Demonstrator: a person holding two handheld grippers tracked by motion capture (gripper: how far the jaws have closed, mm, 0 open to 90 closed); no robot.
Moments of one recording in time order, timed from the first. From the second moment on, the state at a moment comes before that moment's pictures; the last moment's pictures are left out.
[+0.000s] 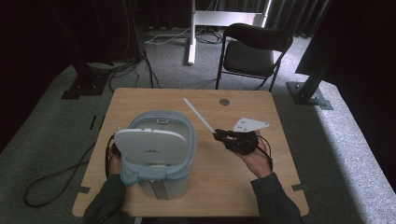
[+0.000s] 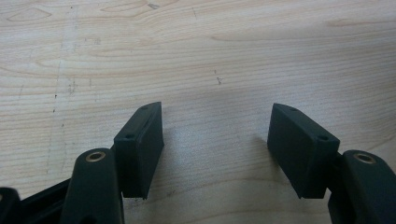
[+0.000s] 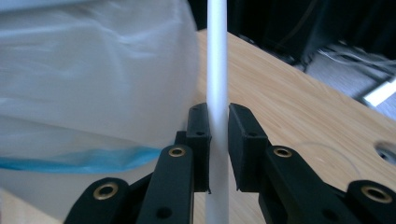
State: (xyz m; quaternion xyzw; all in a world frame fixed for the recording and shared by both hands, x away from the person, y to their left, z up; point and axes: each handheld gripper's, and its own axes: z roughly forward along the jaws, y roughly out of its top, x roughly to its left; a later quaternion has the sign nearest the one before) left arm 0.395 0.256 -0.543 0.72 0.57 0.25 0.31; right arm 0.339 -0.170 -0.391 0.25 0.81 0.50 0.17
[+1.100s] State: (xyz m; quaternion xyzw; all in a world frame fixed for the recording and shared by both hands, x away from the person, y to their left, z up) left arm 0.395 0.256 -0.543 0.72 0.57 0.25 0.31; right arm 0.332 -0.148 -0.375 0.15 0.83 0.54 0.10
